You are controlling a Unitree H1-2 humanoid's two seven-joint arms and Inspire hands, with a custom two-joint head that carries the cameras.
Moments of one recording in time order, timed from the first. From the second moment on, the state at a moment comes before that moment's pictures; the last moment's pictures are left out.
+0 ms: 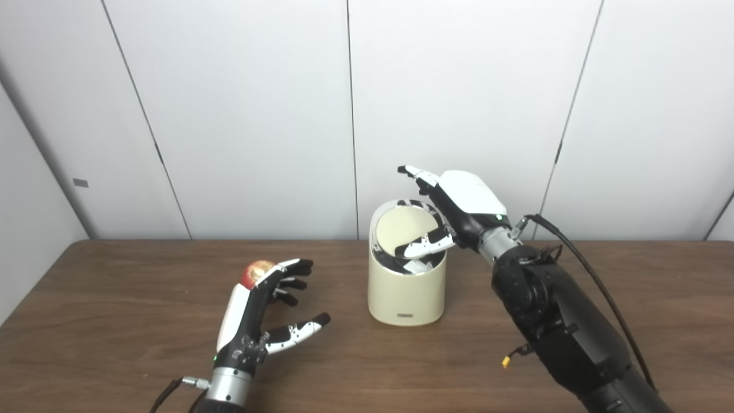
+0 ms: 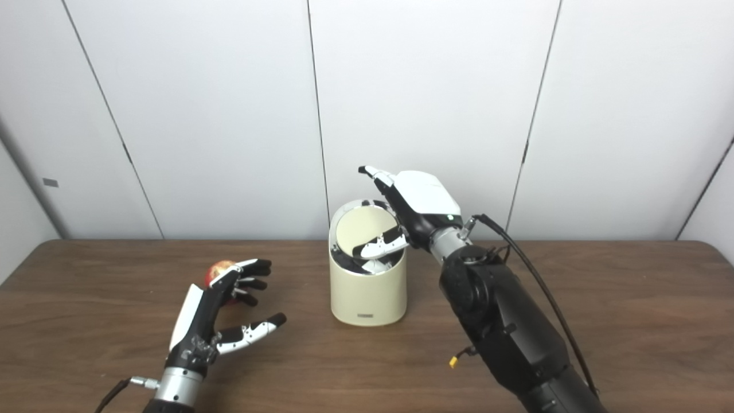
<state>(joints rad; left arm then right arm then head) -0.21 0.15 -0.03 0.12 0.34 -0.26 0.11 -0.75 -0.25 0.38 0.15 -0.77 0.23 0.16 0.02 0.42</state>
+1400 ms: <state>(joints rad) -0.21 0.15 -0.03 0.14 0.34 -0.26 0.11 -0.72 -0.30 0.22 -0.01 -0.76 0.24 0.16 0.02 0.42</state>
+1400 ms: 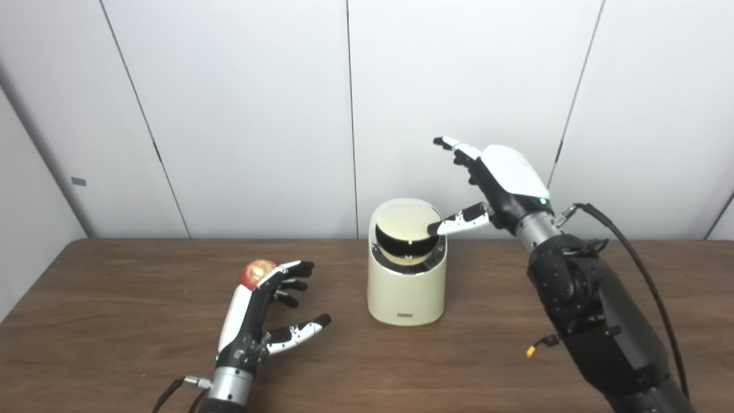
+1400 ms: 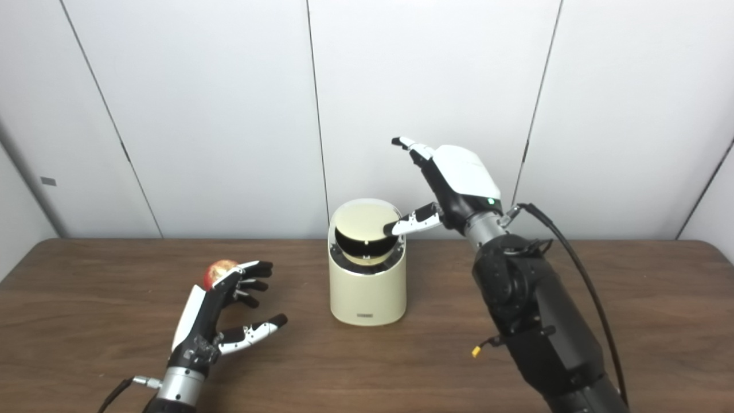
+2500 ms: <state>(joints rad) -0.21 0.16 -0.03 0.13 0.34 -0.26 0.11 -0.38 -0.22 -0.01 -0.19 -0.41 0.00 -0.01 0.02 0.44</state>
